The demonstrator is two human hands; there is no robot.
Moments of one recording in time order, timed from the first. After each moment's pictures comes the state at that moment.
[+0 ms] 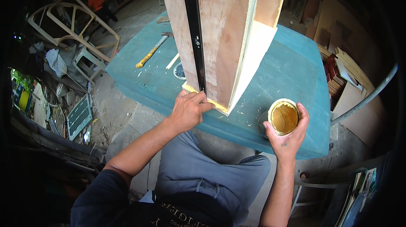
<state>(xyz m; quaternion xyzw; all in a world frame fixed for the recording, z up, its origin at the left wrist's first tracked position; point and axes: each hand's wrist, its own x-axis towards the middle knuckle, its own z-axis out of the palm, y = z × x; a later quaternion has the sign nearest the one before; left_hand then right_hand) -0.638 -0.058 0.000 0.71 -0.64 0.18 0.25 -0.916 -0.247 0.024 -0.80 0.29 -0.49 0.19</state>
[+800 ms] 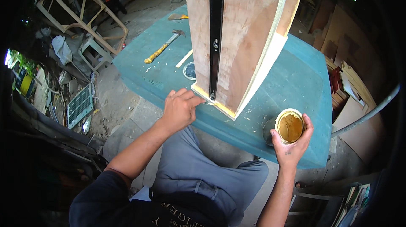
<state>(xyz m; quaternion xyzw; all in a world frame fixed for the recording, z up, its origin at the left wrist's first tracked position) -0.627 -0.024 0.013 0.76 -0.53 0.23 0.28 -0.918 -0.251 0.022 -0.80 0.28 -0.49 0.21</state>
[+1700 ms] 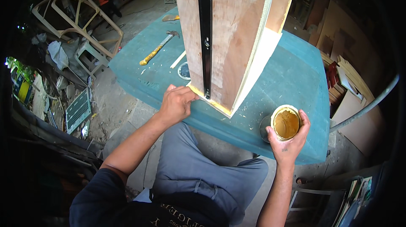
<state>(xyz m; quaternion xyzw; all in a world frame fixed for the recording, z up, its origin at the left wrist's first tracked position) -0.601 -0.036 0.002 0.71 -0.58 0.21 0.33 -0.918 -0.248 0.021 -0.80 0.28 -0.49 0.20</state>
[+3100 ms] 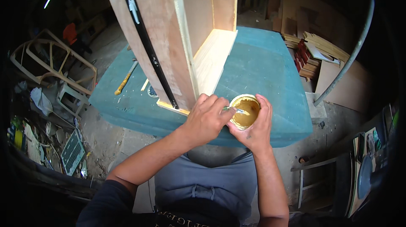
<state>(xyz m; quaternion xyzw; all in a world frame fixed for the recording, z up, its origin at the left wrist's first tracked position) -0.733 -0.124 0.074 0.55 -0.75 0.21 0.29 -0.910 -0.234 0.022 -0.82 0.23 -0.51 0.13</state>
